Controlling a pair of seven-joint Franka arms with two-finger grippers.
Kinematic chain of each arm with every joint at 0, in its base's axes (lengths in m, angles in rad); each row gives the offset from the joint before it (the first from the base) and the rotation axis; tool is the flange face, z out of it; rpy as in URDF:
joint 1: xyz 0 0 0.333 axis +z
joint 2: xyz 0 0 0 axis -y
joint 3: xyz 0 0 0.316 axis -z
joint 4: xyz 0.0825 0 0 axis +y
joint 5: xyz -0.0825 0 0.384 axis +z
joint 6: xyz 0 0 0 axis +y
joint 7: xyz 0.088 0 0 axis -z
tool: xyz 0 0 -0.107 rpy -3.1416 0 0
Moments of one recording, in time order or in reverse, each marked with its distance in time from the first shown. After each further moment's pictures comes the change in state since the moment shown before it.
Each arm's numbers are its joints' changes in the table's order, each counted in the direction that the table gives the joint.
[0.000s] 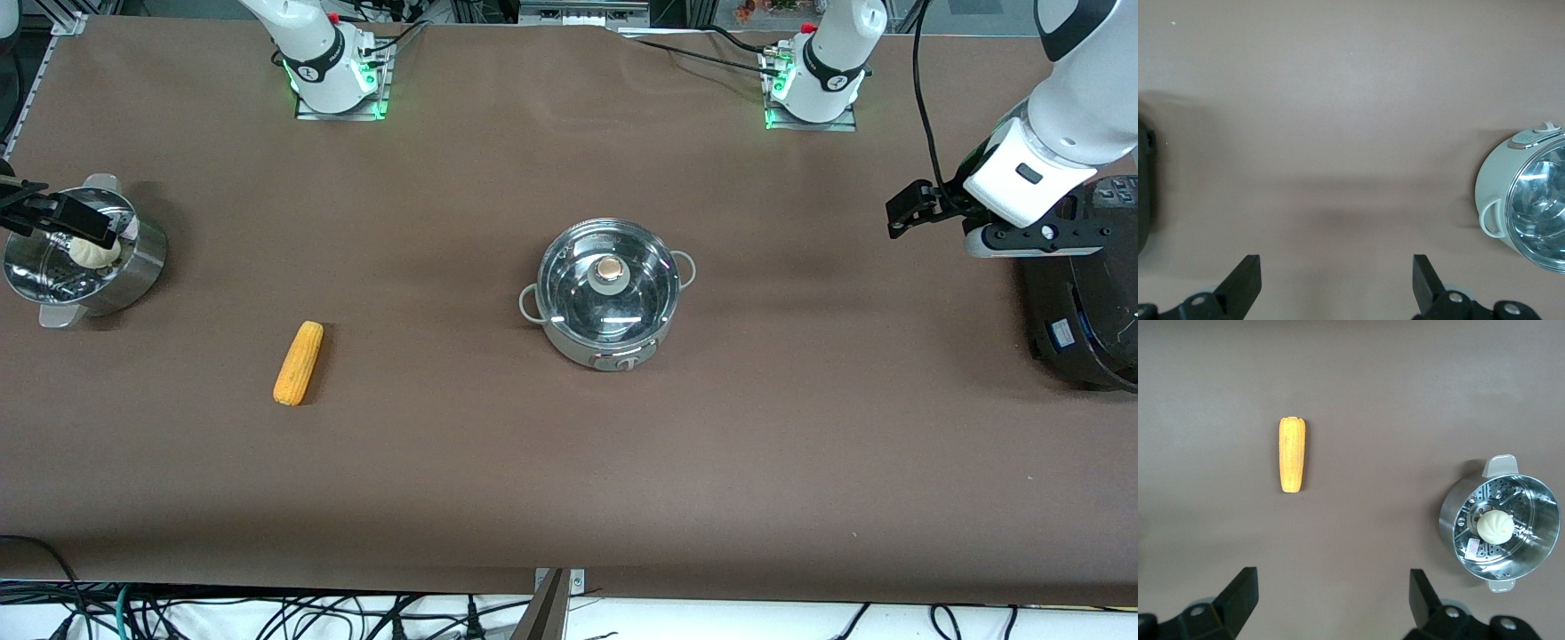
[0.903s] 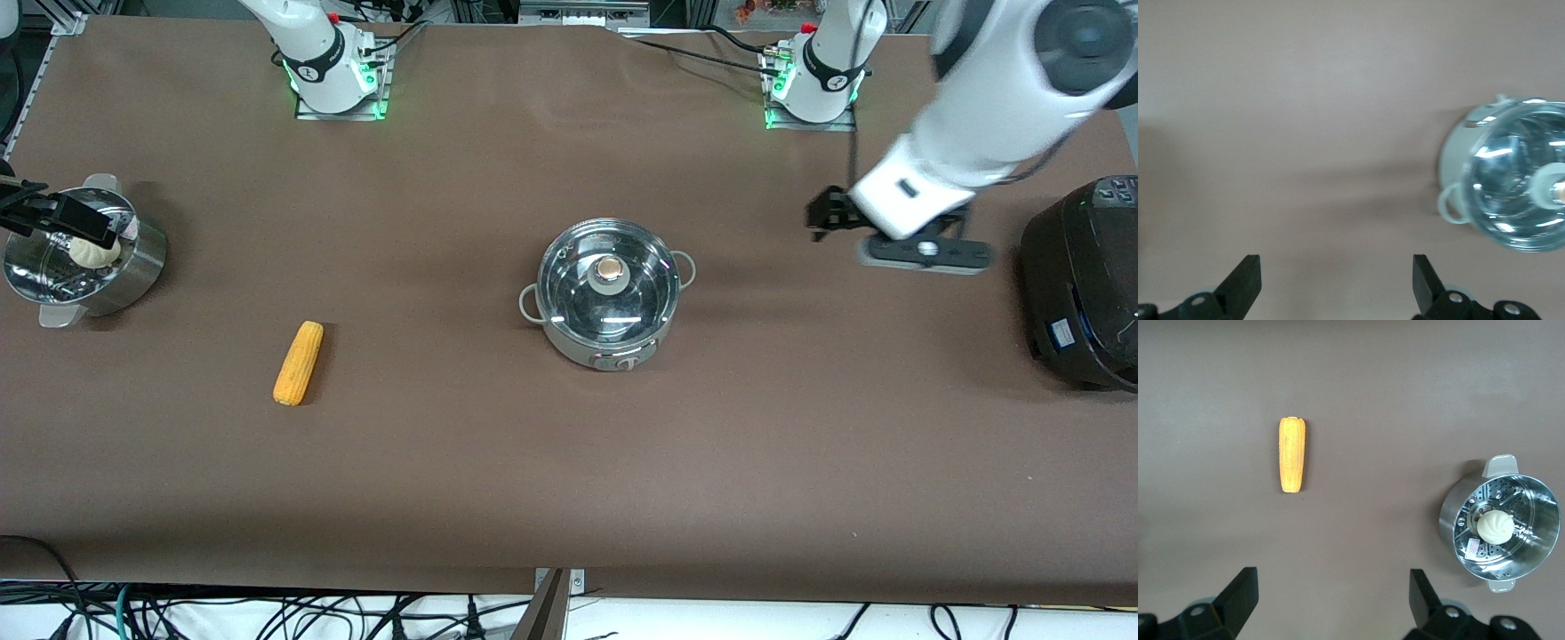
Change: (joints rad) left arm -0.196 -0.126 0.022 -0.091 -0.003 -0.003 -0.080; right arm 0.000 0.000 0.000 0.000 0.000 0.000 0.000
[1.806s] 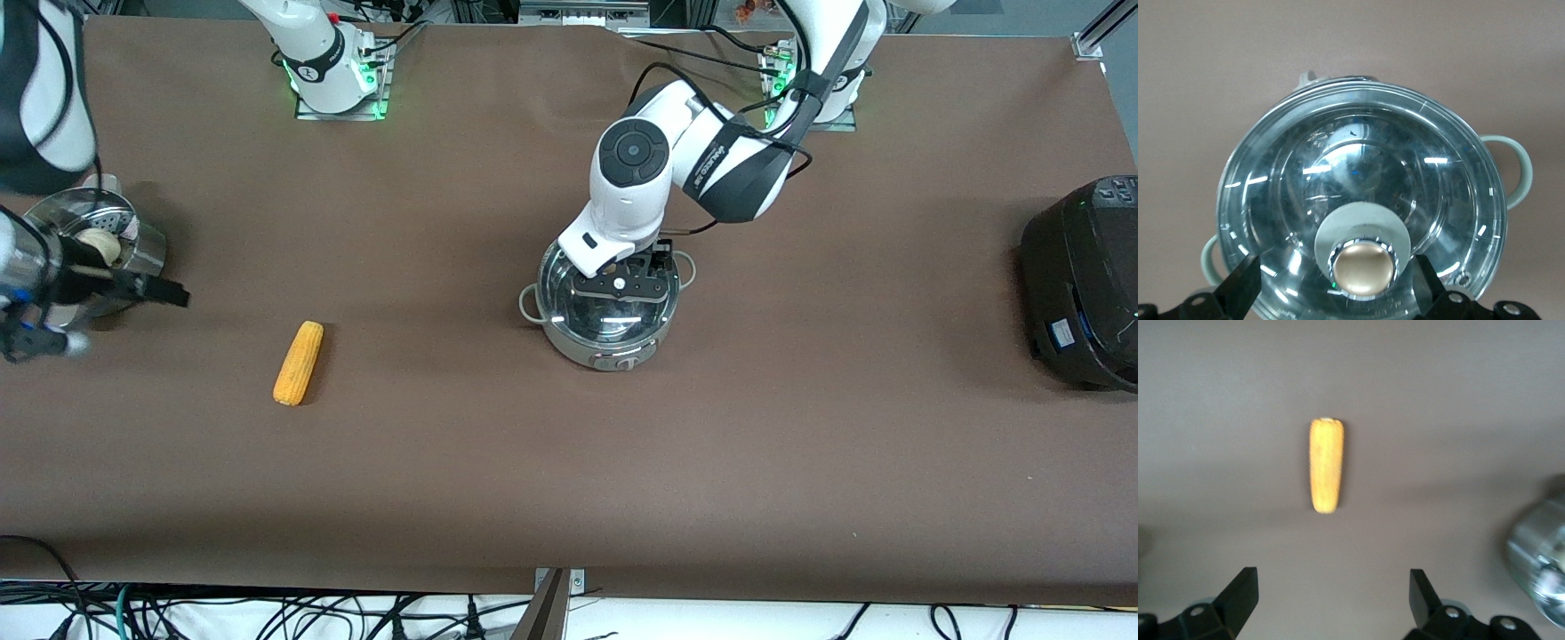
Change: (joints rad) left arm -0.343 -0.394 0.013 -0.098 -0.003 -0.311 -0.353; right arm 0.004 -0.244 -0.006 0.009 0.136 -0.158 0.000
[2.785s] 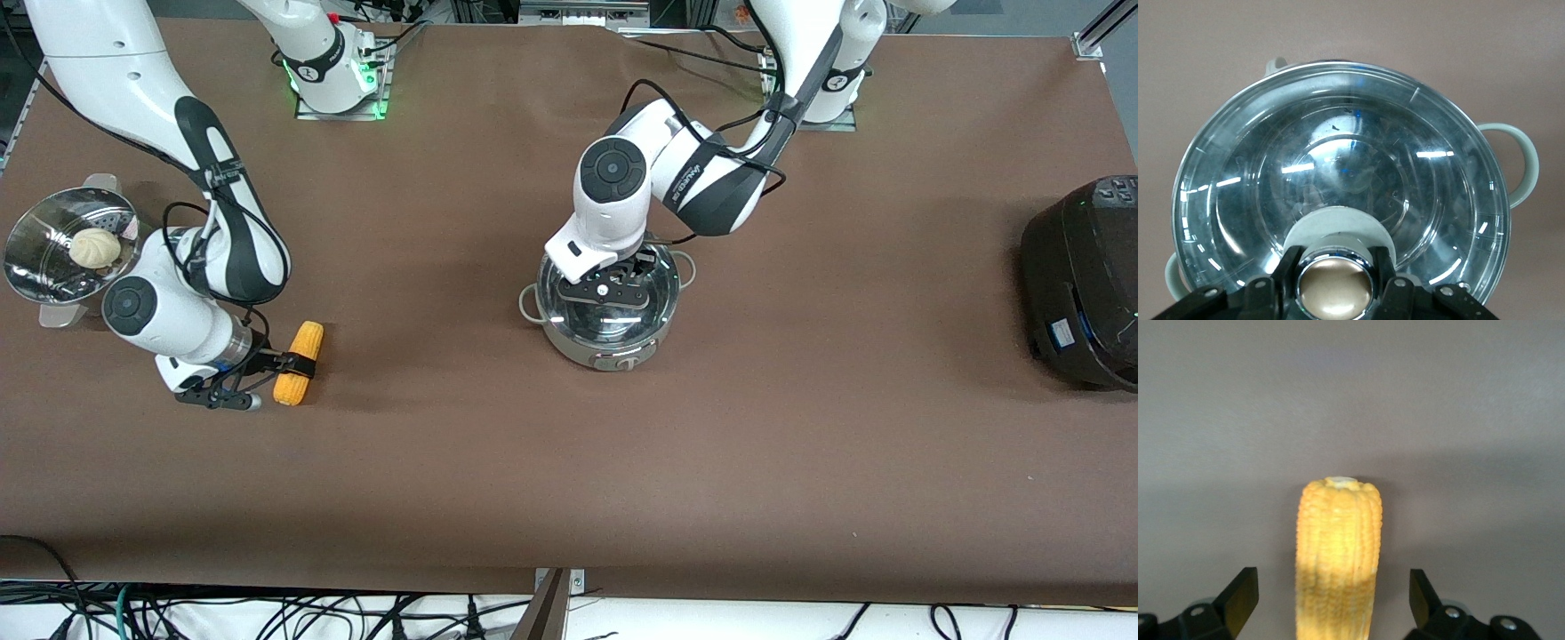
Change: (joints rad) left arm -0.019 -0.047 0.003 -0.019 0.000 -0.010 0.017; right arm 0.064 -0.233 -0.004 0.375 0.020 -0.777 0.005
